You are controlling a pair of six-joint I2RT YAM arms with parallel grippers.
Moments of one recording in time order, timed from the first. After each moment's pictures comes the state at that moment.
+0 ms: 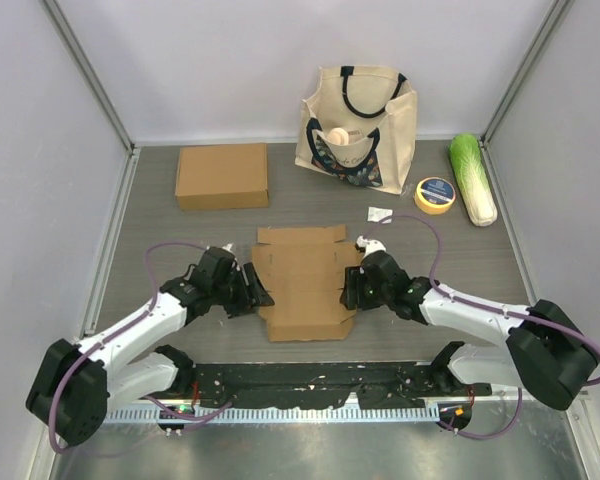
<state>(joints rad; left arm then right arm) -0.54 1.02 0.50 -0.39 0.22 -0.88 0.74 1.20 0.49 -0.13 0.02 0.53</state>
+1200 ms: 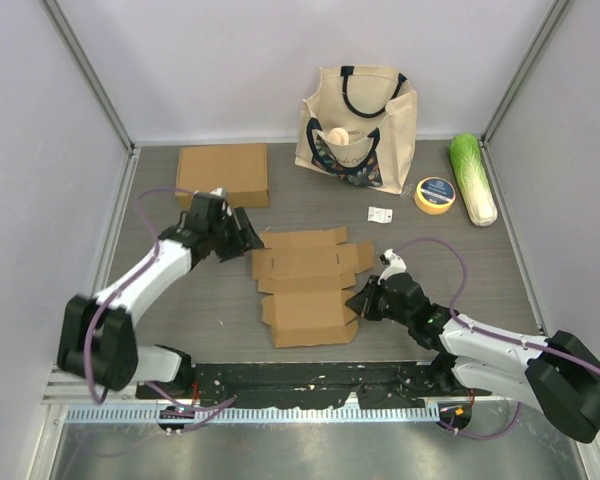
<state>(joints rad) -0.34 1.24 0.82 -0.39 0.17 -0.70 0.72 0.98 0.17 0.25 -0.03 0.80</state>
